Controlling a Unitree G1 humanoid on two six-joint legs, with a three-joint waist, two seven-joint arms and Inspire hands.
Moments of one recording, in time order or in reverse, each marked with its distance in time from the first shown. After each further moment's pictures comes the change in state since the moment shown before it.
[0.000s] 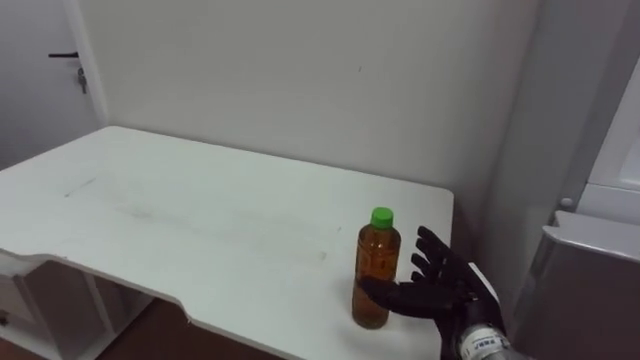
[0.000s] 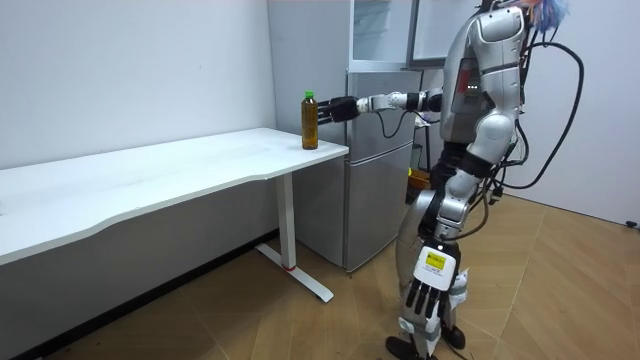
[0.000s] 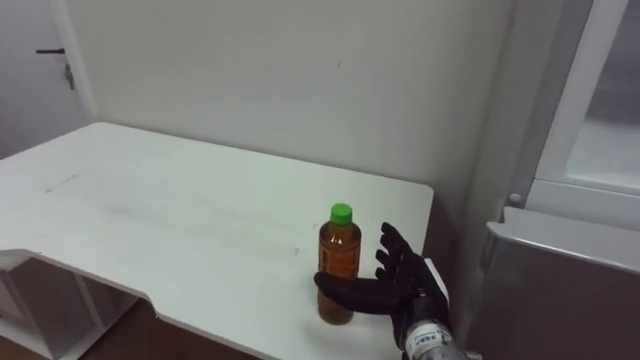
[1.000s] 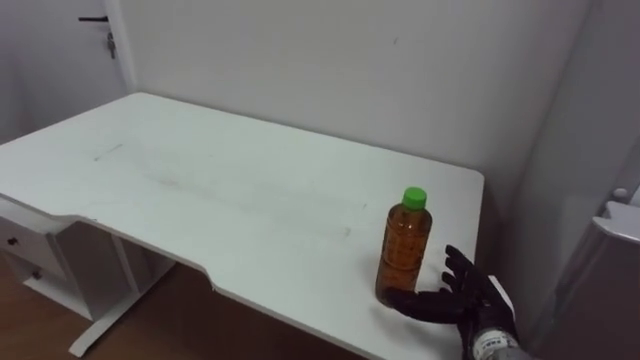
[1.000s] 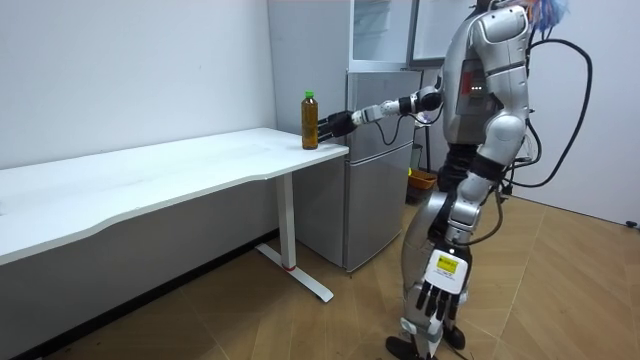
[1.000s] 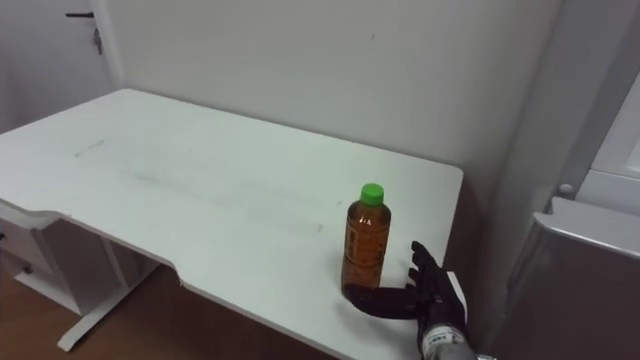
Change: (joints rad) left arm -0.006 0.015 -0.047 -0.005 -0.046 -0.068 0.012; right arm -0.084 -0.011 -0.001 0.245 -0.064 -0.068 -0.068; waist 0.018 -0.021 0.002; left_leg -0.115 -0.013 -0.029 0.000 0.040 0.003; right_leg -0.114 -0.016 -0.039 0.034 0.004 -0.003
